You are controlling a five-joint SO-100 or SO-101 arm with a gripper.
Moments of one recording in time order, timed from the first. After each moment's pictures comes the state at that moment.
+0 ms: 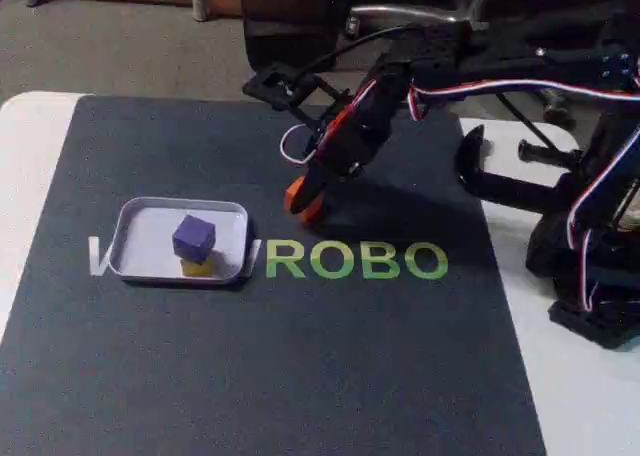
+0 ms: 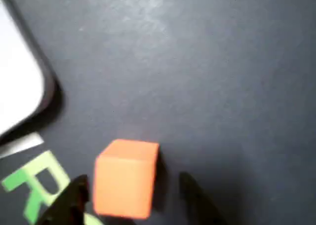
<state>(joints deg) 33.8 85.7 117.4 39.1 -87.3</state>
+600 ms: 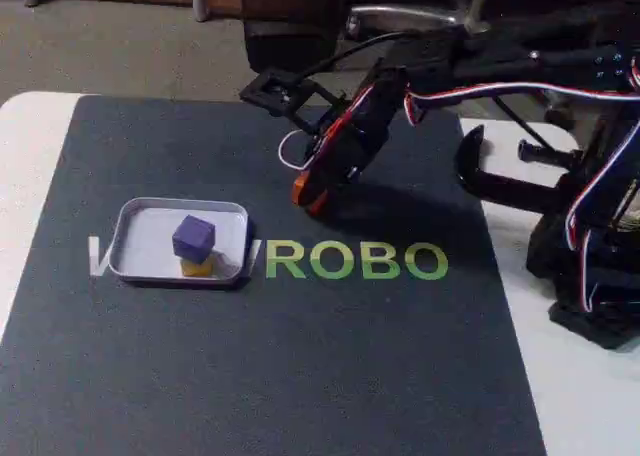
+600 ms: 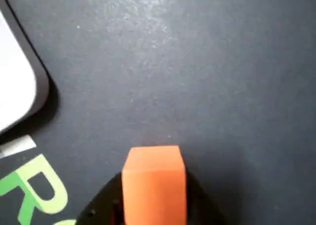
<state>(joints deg) 33.3 84.3 117.4 37.9 -88.2</state>
